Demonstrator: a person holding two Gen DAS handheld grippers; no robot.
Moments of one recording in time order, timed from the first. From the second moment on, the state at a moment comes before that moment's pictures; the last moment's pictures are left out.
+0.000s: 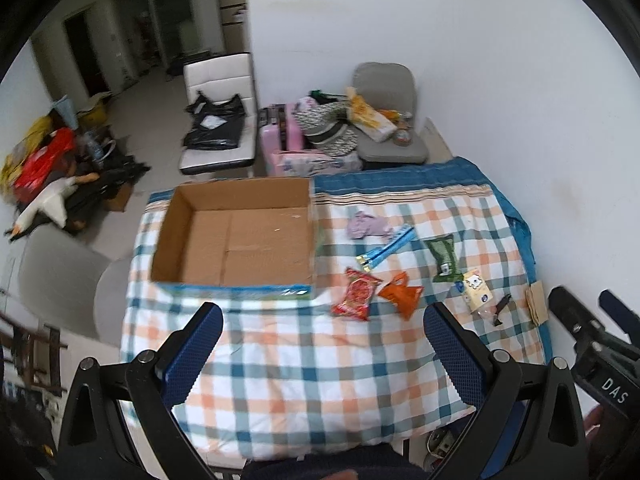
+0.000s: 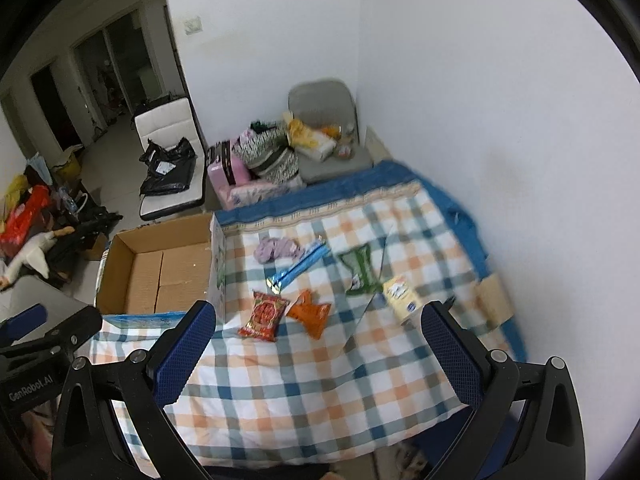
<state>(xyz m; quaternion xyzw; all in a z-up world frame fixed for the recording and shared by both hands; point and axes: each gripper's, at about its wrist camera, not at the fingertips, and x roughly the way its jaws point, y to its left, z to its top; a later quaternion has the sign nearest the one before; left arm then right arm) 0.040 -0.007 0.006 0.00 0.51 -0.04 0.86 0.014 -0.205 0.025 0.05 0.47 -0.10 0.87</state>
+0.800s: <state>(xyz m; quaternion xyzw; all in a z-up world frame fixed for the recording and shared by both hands) 0.218 -0.123 -0.329 -0.05 0.77 -0.06 0.63 0.205 -0.413 -0.291 0.25 0.67 -0.08 0.69</state>
